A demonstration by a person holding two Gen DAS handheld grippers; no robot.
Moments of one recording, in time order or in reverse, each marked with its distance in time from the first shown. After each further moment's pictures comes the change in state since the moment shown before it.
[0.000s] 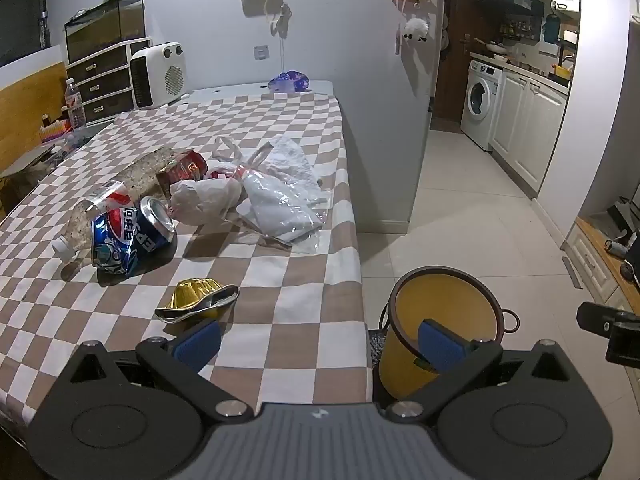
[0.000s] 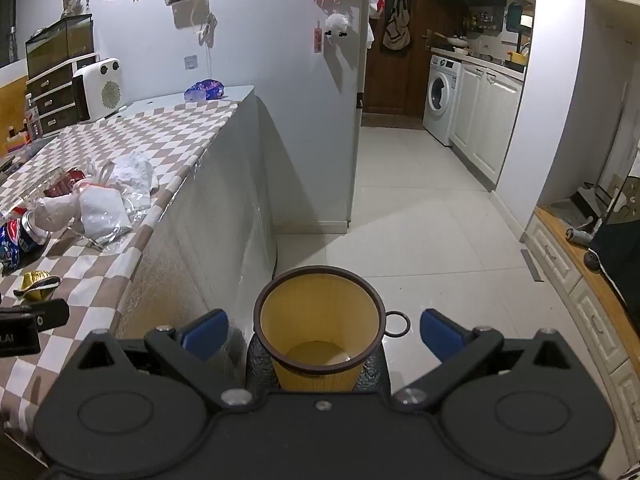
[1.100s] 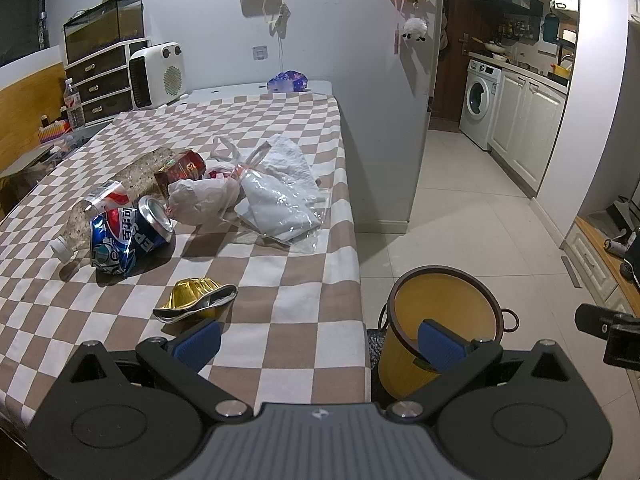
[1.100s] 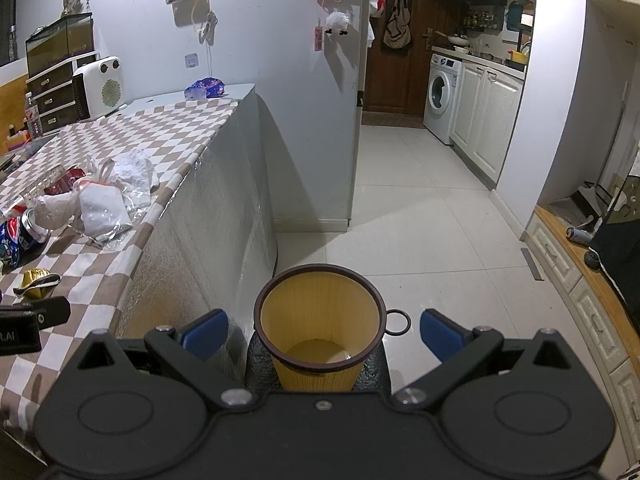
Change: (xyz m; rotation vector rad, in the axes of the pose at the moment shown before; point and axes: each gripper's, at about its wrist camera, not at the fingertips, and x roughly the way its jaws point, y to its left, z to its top) left arm 0.001 -0.001 0.001 -0.004 0.005 -0.005; right arm 0.000 0.001 -0.001 0.002 0.007 0.002
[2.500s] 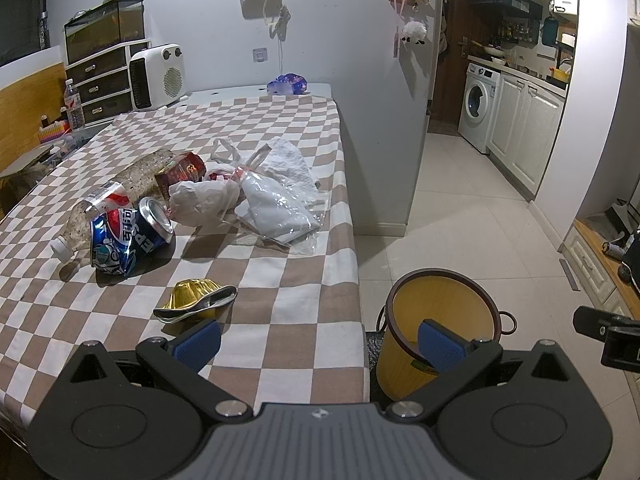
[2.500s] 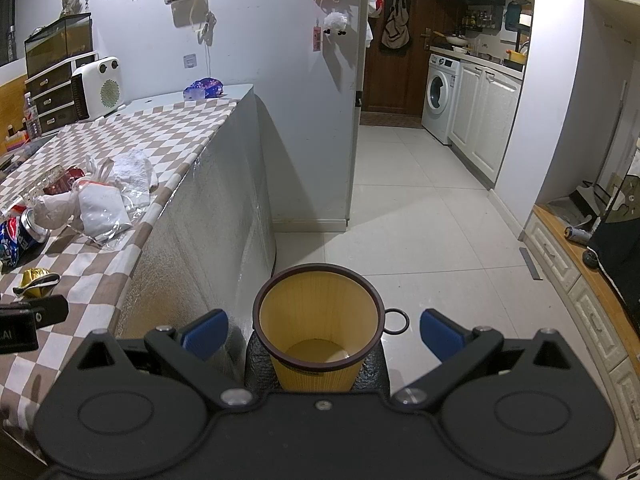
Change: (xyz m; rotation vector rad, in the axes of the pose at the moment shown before) left arm -0.004 -0.003 0.000 0.000 -0.004 -0.001; right arm -0.001 0.000 0.000 0.000 0.000 0.000
